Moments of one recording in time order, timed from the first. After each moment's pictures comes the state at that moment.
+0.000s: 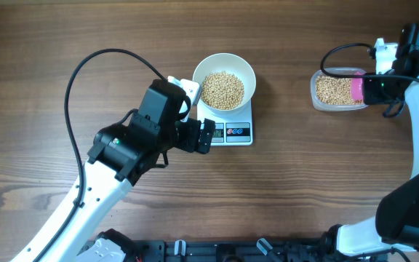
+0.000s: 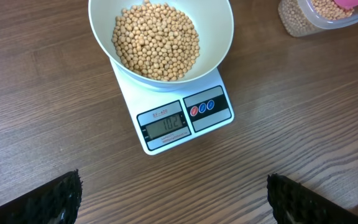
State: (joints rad) left arm -0.55 1.23 1.14 -0.82 0.07 -0.23; right arm -0.26 1.68 1.47 -1.03 0.07 -0.30
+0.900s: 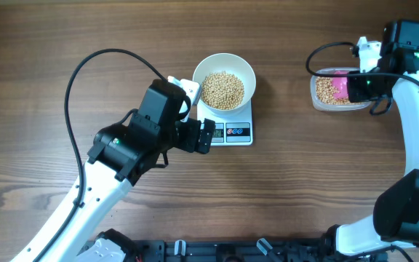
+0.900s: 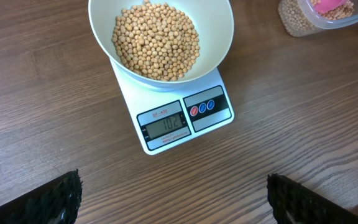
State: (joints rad) left arm -0.55 1.23 1.14 -0.82 0.07 -0.23; right arm -0.19 1.70 1.47 -1.03 0.02 -0.28
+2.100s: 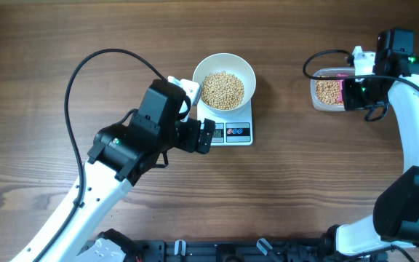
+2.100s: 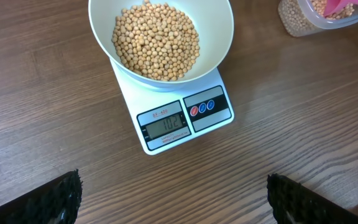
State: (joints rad) left arm -0.55 1.23 1.14 -0.82 0.07 -0.23; right arm -0.18 1.70 1.41 -1.05 -0.03 -0.25
